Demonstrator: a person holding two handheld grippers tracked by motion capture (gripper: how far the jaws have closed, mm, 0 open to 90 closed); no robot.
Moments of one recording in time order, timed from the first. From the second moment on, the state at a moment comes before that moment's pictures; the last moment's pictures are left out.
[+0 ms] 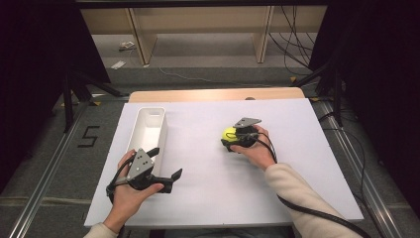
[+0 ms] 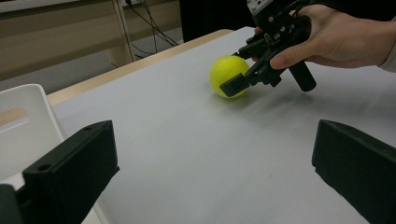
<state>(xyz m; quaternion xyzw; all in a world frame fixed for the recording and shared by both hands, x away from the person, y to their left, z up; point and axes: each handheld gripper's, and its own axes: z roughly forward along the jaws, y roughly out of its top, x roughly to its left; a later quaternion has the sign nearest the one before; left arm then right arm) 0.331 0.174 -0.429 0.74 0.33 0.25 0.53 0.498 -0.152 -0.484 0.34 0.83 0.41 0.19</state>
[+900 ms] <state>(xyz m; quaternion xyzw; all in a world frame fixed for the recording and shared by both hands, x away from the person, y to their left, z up) 0.330 0.173 -0.429 0.75 0.32 0.25 0.53 0.486 -0.146 -0.449 0.33 0.80 0.47 0.18</state>
